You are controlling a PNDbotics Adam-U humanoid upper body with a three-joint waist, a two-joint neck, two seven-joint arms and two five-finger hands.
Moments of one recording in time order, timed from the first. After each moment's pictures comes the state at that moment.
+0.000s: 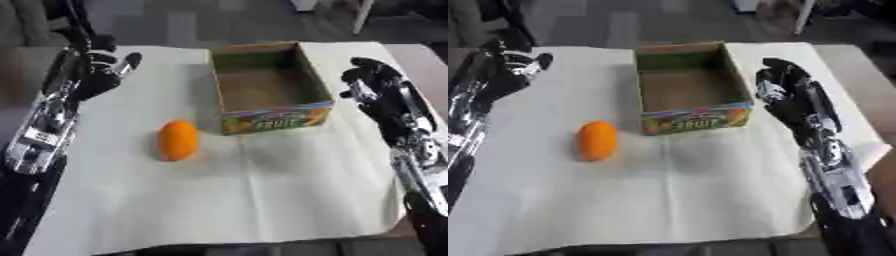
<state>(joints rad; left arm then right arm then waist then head) -0.60 0.34 -0.13 -1.37 -0.02 0.15 0.08 -0.32 -0.28 0.05 -1.62 -0.11 -0.02 -0.03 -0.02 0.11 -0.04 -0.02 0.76</state>
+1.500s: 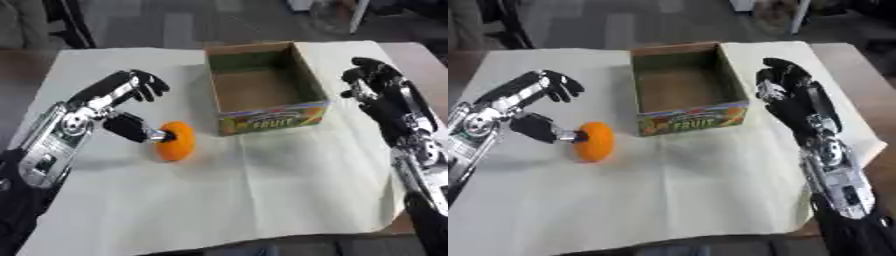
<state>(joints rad) -0.59 0.44 -0.35 -1.50 -0.55 0.12 -0.44 -0.32 -0.28 0.05 -1.62 -0.11 -0.02 -0.03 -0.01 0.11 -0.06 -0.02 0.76</state>
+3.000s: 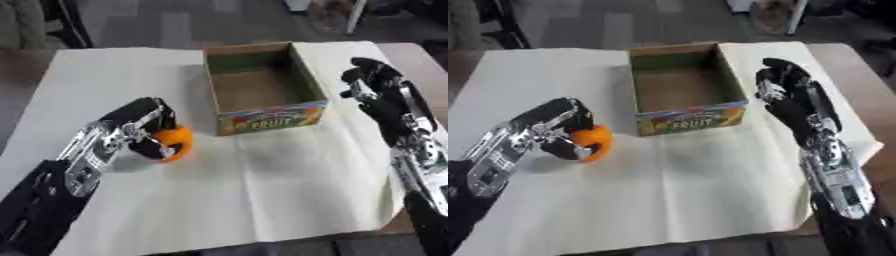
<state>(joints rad) -0.62 0.34 -0.40 -1.33 -0.72 0.03 -0.36 -0.32 -0.28 0.05 -1.62 -0.11 -0.02 -0.03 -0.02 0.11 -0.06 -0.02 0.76</state>
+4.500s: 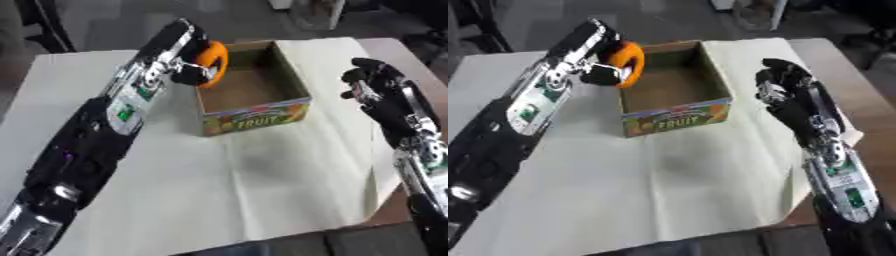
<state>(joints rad) -0.92 0.17 -0.30 -1.12 -0.68 0.14 -0.13 -0.35 -0.26 0.09 -1.62 -0.11 -0.01 0.00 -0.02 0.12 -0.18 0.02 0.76</state>
